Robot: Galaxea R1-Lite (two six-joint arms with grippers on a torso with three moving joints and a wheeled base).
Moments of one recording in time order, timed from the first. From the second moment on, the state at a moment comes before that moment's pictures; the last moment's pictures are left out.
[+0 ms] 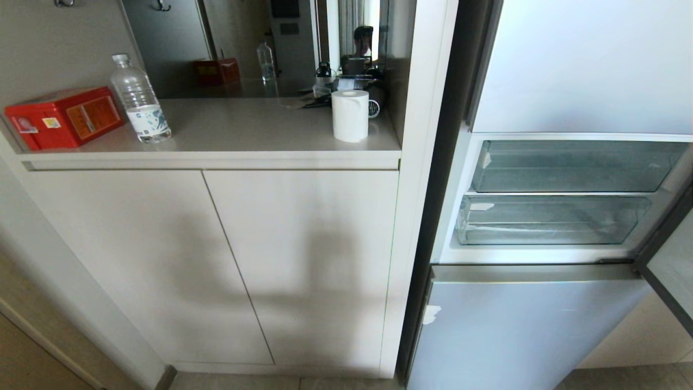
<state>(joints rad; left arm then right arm) 0.00 0.00 -0.03 0.07 0.00 0.02 -0.87 1.51 -0.51 -0.66 -0.19 0.20</state>
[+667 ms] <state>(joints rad) 0.00 0.00 -0.03 0.07 0.00 0.02 -0.93 1.58 -0.55 -0.71 -0.19 0.20</state>
